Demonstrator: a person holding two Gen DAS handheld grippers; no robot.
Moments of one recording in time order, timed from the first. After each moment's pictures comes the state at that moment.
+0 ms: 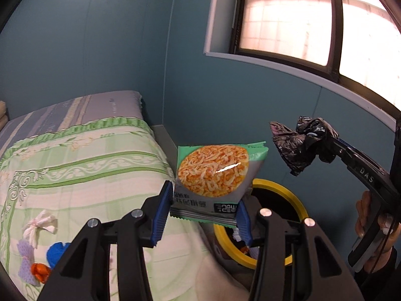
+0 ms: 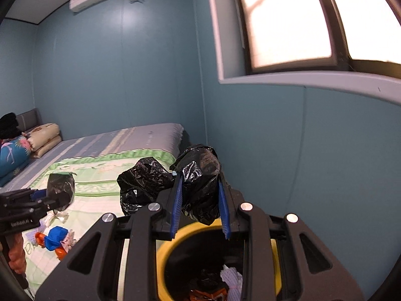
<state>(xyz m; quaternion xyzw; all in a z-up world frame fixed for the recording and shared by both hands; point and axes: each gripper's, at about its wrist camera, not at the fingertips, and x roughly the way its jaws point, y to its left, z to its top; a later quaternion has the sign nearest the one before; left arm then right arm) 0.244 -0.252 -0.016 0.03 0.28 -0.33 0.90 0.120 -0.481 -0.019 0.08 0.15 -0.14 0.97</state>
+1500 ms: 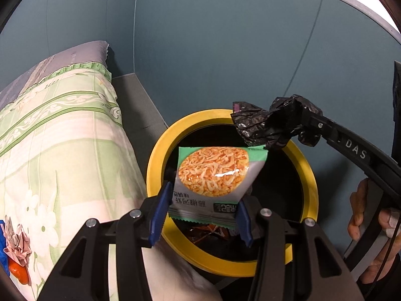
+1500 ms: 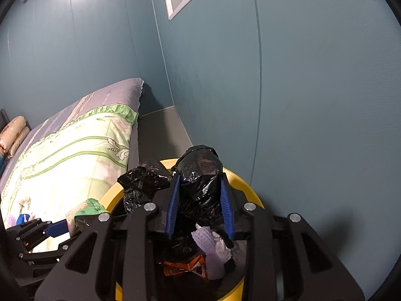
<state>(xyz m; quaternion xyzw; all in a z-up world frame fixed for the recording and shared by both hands) 0.253 -0.379 -0.150 0.08 0.41 -0.36 0.83 0.162 -0.551 -0.135 0.15 0.28 -0.22 0.92</state>
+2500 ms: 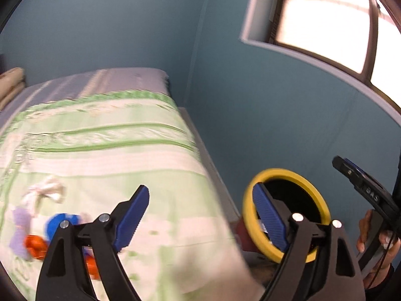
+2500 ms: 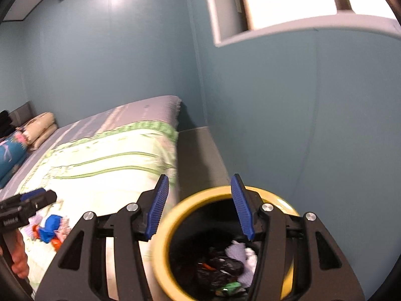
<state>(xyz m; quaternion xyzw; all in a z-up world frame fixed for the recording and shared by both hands) 0.271 -0.194 -0.055 -0.01 0.33 -0.25 0.91 0.164 -0.455 -0.067 0.11 0.22 -0.13 0.96</state>
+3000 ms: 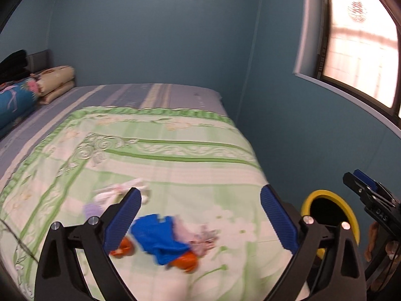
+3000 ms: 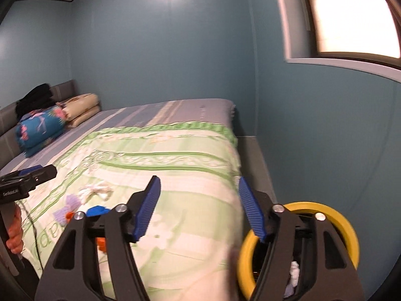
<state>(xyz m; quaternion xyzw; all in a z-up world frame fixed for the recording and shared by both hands) 0.253 -0.046 -0.025 -0.04 0.29 -0.12 0.95 0.199 -0.325 -0.044 0.05 0.22 0.00 0.98</state>
